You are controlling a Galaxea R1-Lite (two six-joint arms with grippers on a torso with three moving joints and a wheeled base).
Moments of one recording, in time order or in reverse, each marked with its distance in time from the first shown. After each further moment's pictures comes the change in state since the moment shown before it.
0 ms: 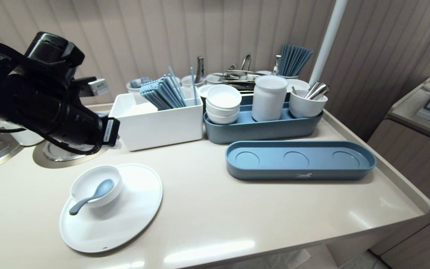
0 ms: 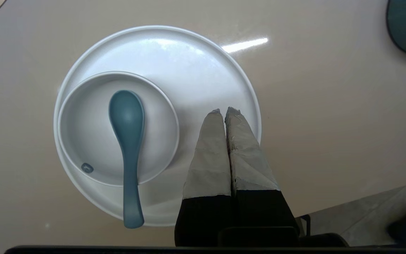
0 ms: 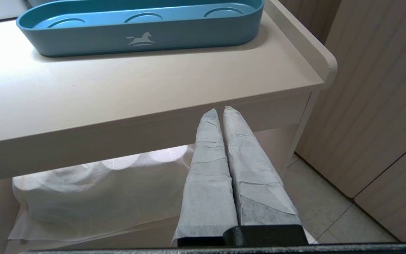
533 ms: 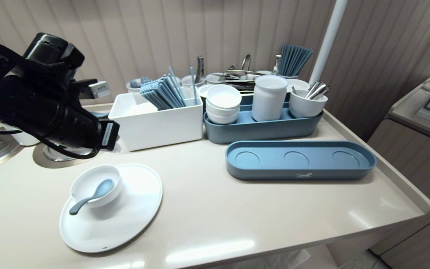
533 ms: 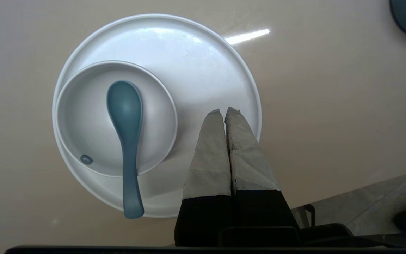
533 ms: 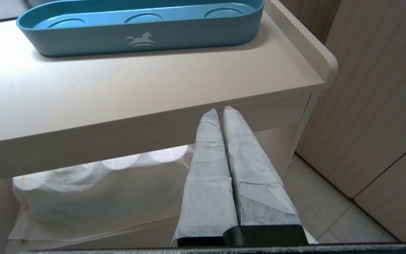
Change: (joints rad) left arm -0.012 -0.015 0.014 0.022 0.001 0.018; right arm 0.000 0.000 0.000 0.000 0.000 0.000
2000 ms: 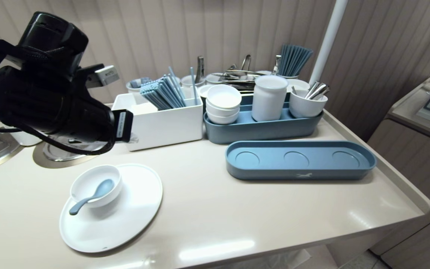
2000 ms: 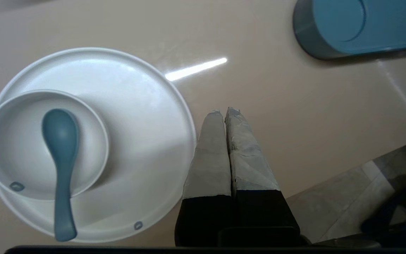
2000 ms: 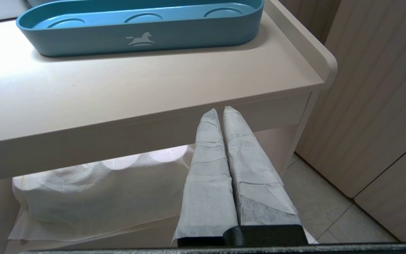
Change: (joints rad) left arm -0.142 -0.055 0.028 -0.112 -0.005 -0.119; right arm 0.000 0.000 0.000 0.000 0.000 0.000
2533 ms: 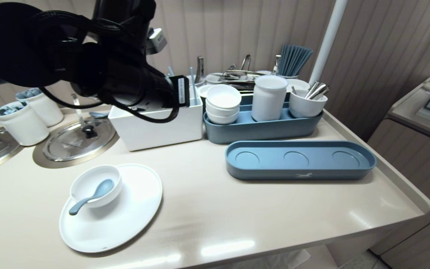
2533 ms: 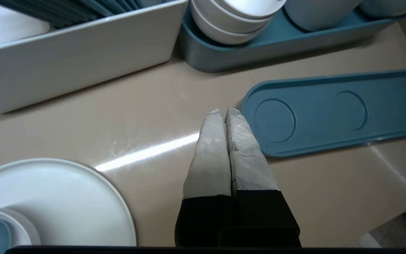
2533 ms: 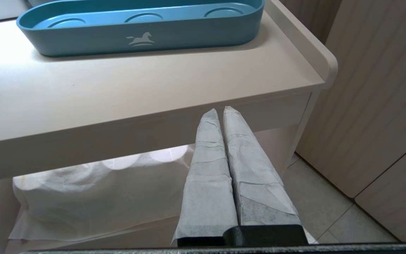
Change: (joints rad) left arm -0.207 0.202 -0.274 -0.189 0.223 -0.088; right arm 0.000 0.000 0.000 0.000 0.000 0.000
